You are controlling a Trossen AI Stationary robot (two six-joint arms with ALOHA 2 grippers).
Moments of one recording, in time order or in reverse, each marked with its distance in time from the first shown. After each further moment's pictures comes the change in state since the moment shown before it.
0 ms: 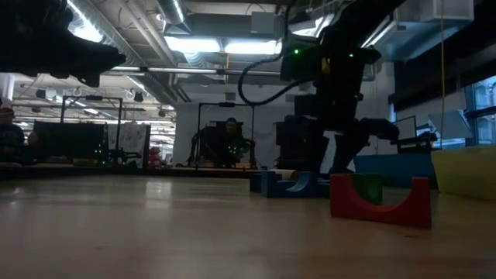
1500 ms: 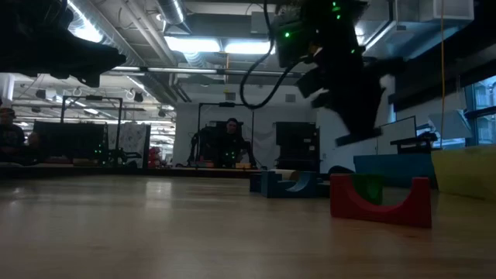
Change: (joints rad) left arm 0.000 0.002 0.000 0.000 0.000 0.000; right arm 0.009 0.081 0.365 -0.711 -0.007 0.478
